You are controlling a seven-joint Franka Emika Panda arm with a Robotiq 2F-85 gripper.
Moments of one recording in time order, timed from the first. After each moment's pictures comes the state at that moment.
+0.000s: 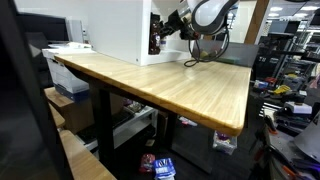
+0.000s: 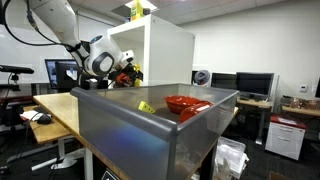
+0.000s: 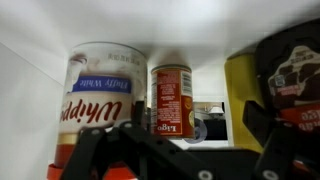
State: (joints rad) arm 0.03 0.20 -0.01 -2.22 0.03 3.40 0.01
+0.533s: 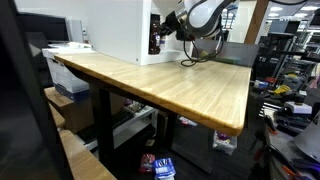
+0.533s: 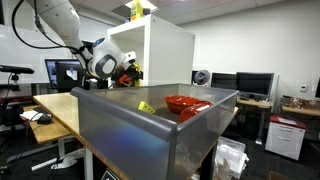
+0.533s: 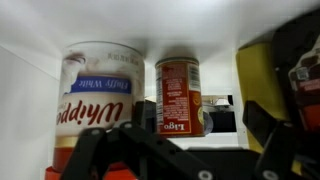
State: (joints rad) arm 0.05 0.25 -0.03 -2.17 0.07 3.44 0.01
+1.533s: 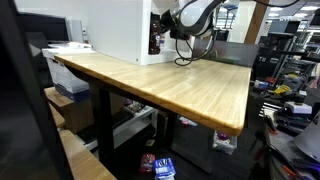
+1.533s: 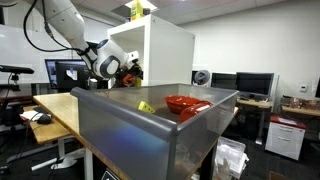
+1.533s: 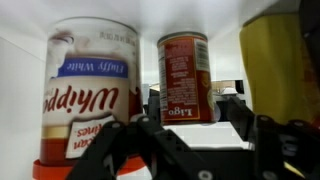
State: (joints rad) arm 0.12 0.32 -0.10 -2.07 0.14 3.45 0.01
